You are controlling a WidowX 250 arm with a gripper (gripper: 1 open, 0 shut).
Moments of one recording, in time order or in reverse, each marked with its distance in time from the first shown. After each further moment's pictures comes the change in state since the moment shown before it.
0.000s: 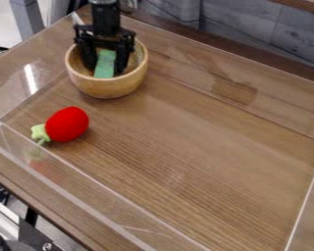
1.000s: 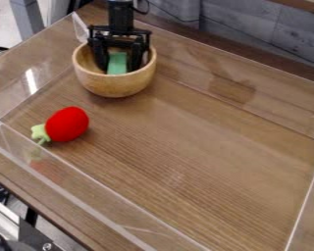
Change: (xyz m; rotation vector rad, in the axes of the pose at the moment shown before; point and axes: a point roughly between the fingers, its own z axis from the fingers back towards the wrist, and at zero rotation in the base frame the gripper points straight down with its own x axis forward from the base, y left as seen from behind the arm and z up) arm 0.014 -0.018 0.004 -0.019 0.067 0.083
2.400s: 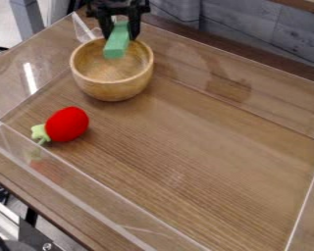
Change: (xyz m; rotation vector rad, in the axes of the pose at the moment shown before) arm -0.001 -0.001 0.053 -0.160 0.005 0.017
